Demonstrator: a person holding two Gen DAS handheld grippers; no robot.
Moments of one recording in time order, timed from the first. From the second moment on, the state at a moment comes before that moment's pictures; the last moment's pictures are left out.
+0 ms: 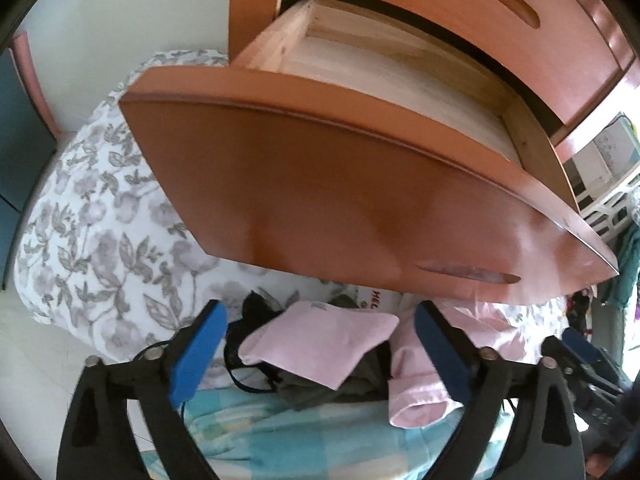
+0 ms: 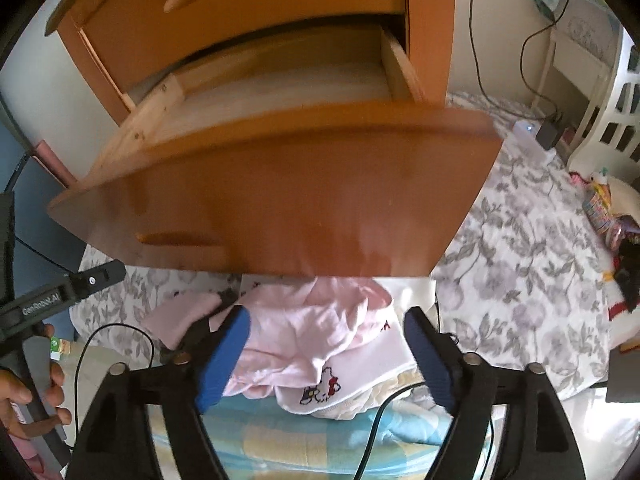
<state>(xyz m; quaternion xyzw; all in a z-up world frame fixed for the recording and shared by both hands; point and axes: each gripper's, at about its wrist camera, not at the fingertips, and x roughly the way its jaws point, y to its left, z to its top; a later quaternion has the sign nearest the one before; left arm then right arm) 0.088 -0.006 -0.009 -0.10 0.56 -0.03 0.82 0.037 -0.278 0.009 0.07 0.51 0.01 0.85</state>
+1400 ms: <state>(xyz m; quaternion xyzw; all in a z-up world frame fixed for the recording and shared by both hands) 0.012 -0.029 0.096 0.02 0.41 0.02 0.91 -0.030 -0.276 0.100 0.05 0.40 -0.05 0.91</state>
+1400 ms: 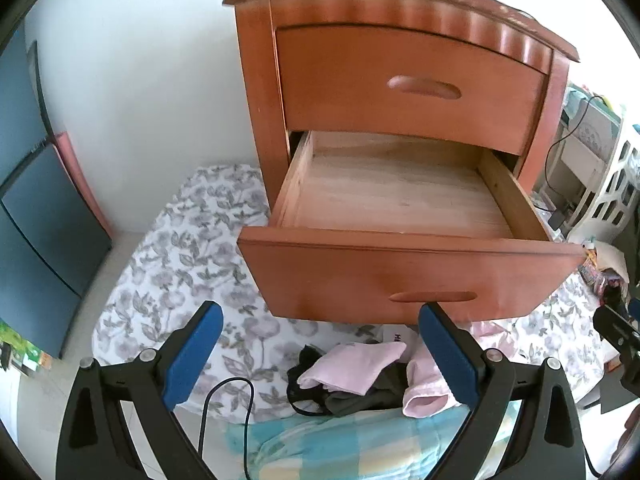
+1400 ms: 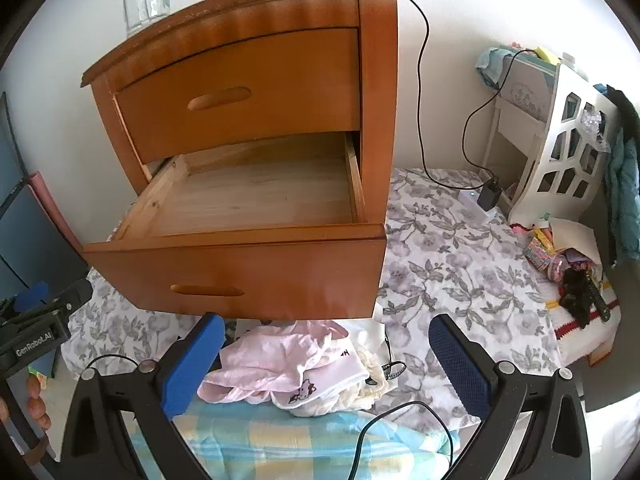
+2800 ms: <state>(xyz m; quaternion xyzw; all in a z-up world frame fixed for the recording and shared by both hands) -0.022 -0.027 0.102 0.01 0.44 0.03 0.90 -0.058 -0.252 0.106 0.03 0.40 -0.04 0.92</state>
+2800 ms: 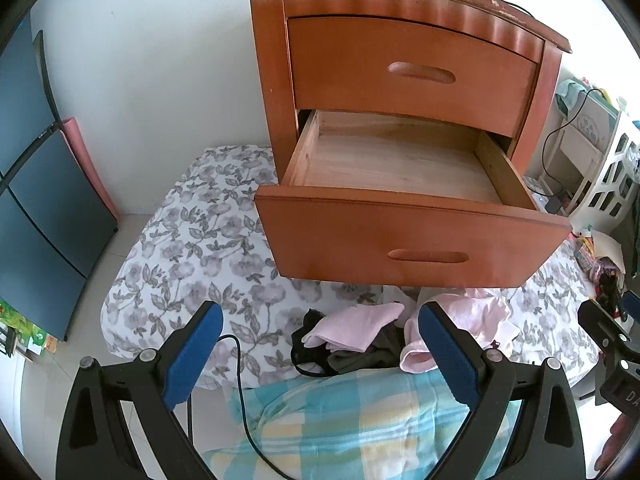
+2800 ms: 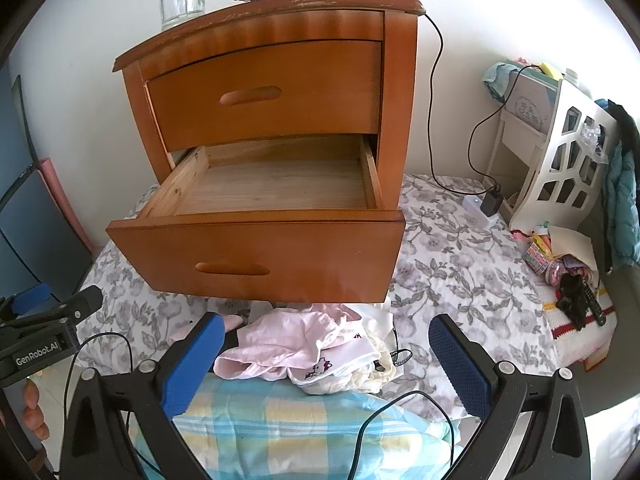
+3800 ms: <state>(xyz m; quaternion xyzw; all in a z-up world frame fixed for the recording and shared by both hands) -0.017 -0.024 0.090 0.00 0.47 0.03 0.88 -0.054 -0.252 0.099 0.03 0.41 -0.03 0.91</state>
